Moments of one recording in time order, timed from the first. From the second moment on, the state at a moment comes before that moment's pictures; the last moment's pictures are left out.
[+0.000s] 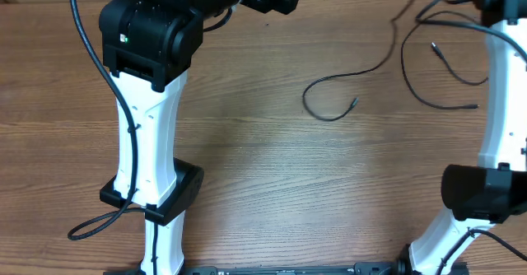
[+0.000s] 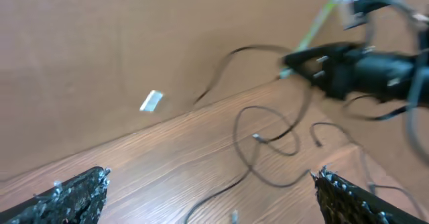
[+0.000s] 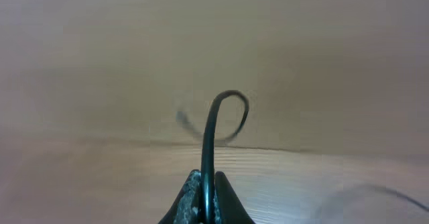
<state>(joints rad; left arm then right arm) -0.40 2.17 3.13 -1.34 0.28 -0.18 -0.13 1.97 2.32 -0.82 -0.33 0.05</state>
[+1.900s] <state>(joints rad) -0.40 2.17 3.10 -1.27 0.23 -0.18 -0.83 1.47 1.20 -0.97 -0.08 0.58</state>
